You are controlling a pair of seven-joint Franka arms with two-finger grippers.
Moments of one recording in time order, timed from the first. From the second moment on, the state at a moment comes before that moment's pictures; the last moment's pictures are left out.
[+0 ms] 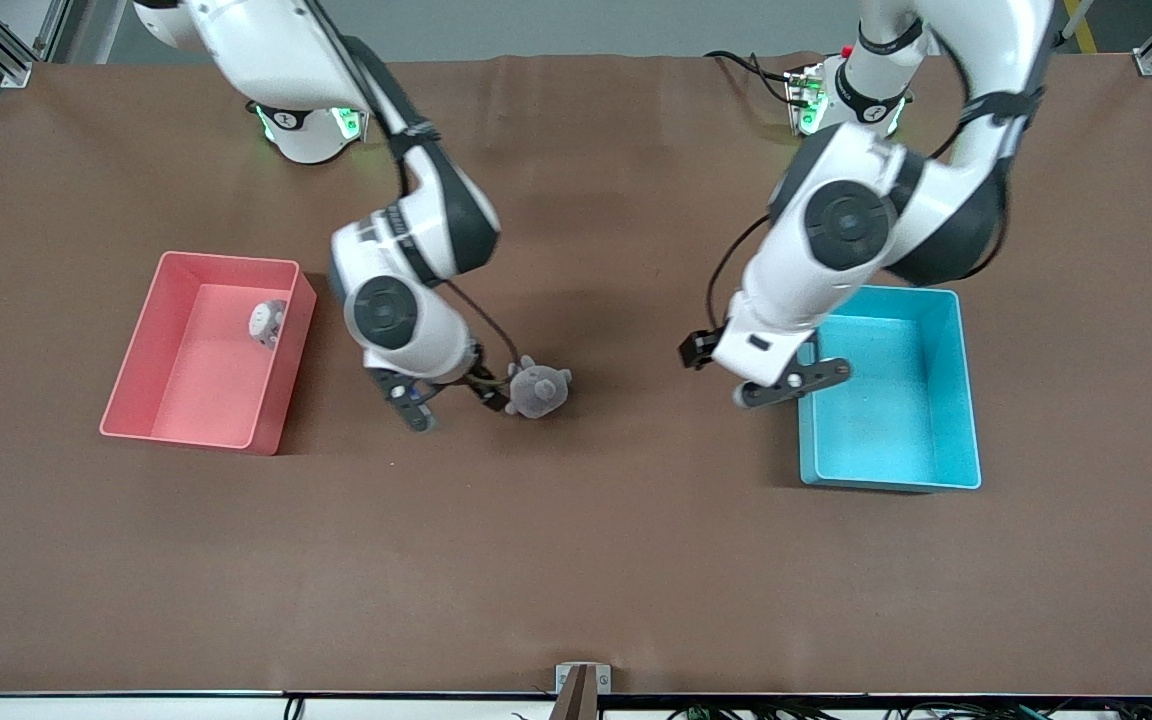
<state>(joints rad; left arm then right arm) -0.46 0.41 -0.11 -1.56 -0.04 1.99 -0.89 0.61 0.51 -0.17 -1.58 0.24 1.94 1.14</state>
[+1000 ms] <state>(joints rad) -0.70 0.82 -0.11 -1.38 -0.04 2.42 -1.34 0.11 0.23 -0.19 -2.08 0.18 1.99 0.75</state>
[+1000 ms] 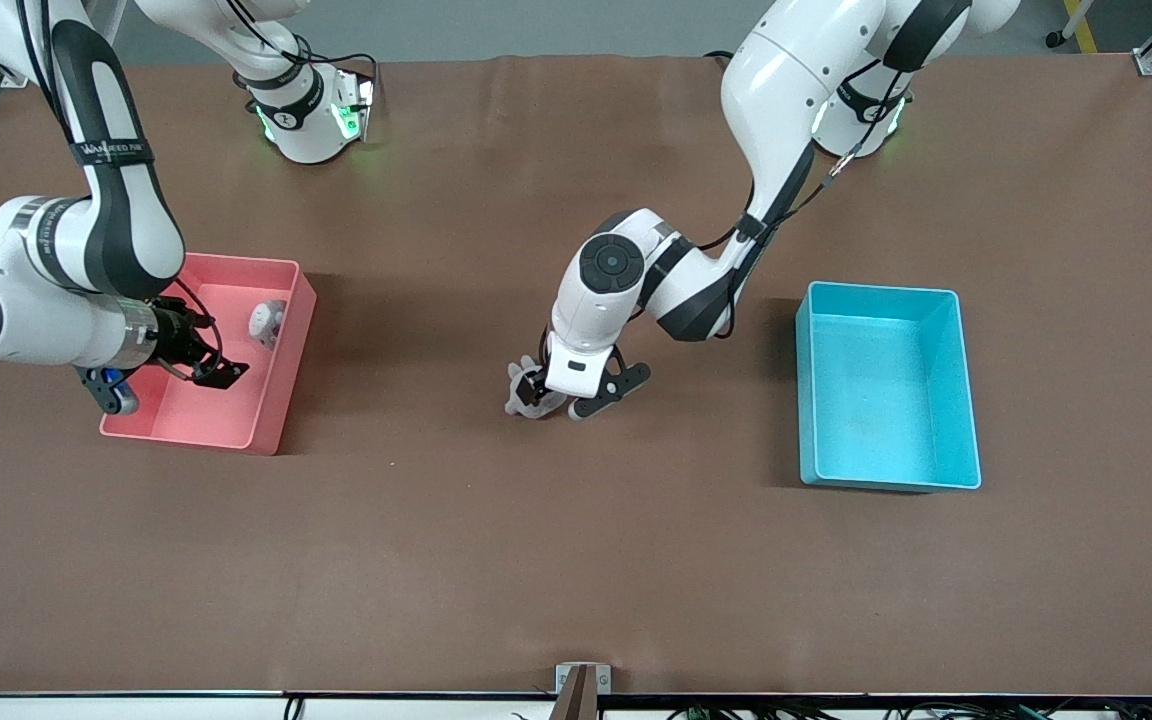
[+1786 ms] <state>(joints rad) -0.73 0.88 -0.10 -1.37 -0.02 2.51 -1.33 0.00 0.33 -0.18 -2.17 0.39 2.03 0.60</state>
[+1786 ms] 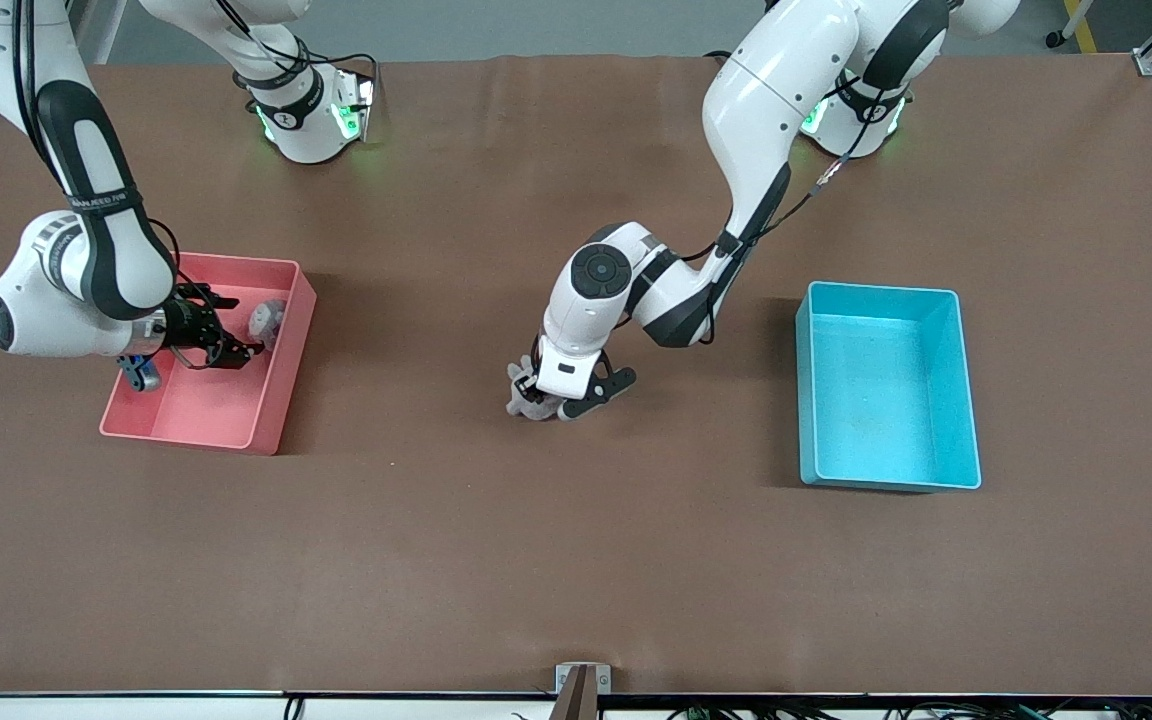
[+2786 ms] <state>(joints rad) -0.33 0.34 -0.09 -1.61 0.08 2.10 -0.60 0.00 0.37 -0.17 -2.17 0.42 2.00 0.55</state>
